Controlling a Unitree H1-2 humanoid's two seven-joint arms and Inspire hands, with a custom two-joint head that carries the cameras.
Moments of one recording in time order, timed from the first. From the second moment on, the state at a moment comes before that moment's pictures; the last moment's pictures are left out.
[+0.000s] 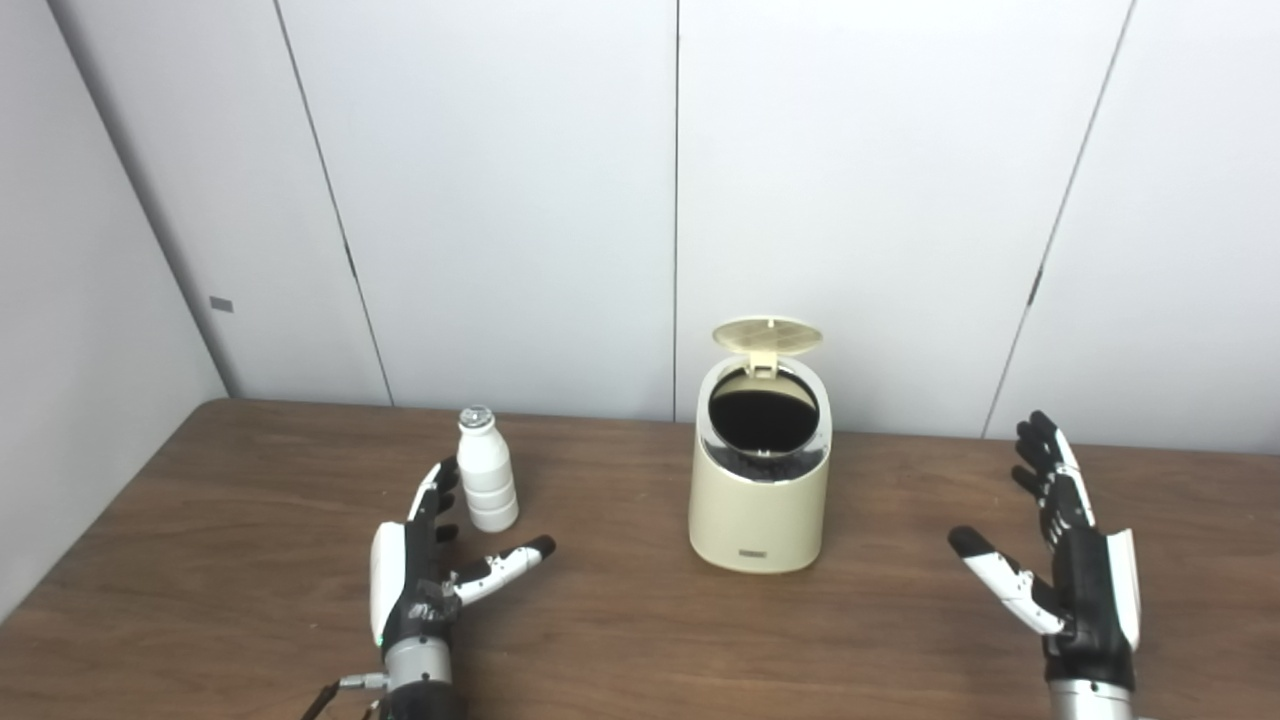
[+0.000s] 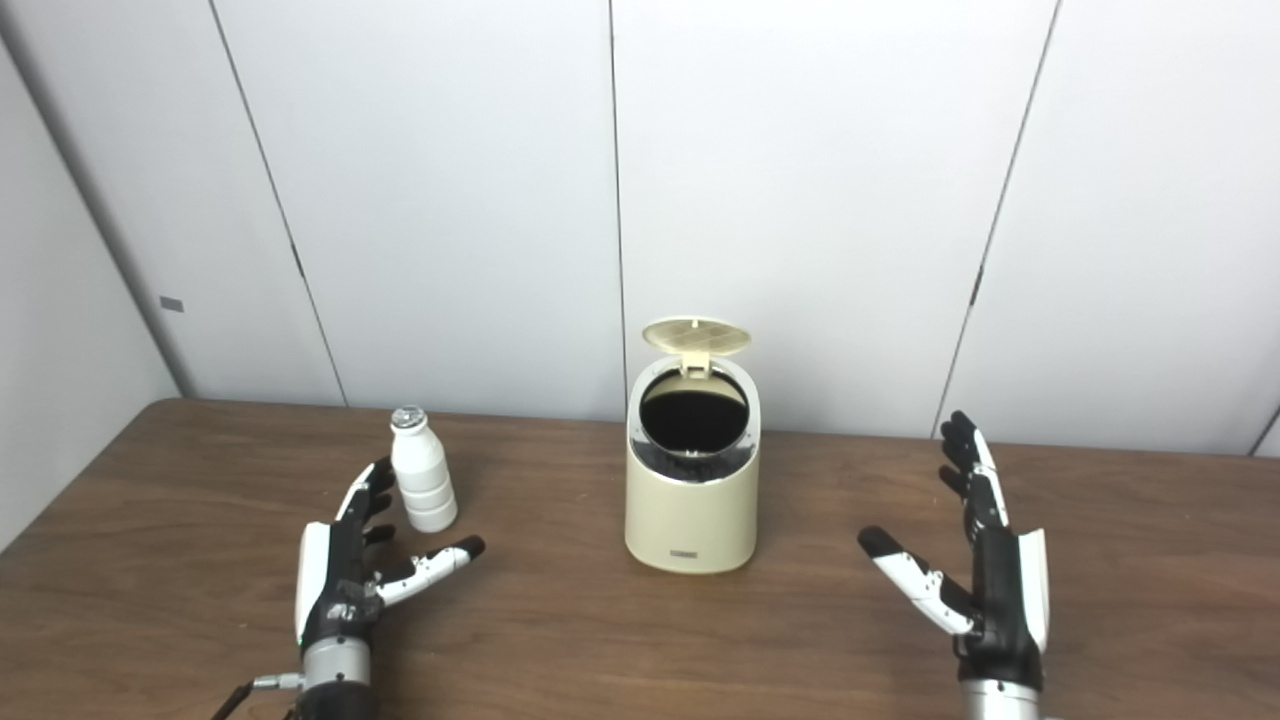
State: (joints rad) left arm -0.21 0.04 0.11 0.15 0.36 0.07 0.36; right arm -0.25 -0.12 0.00 0.23 -0.24 -0.43 -0.34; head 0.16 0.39
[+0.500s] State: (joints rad) left arm -0.30 0.02 0.14 0.25 0.33 0.01 0.48; right arm -0.26 -0.13 -0.01 0.25 -0.24 -0.43 -0.33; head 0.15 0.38
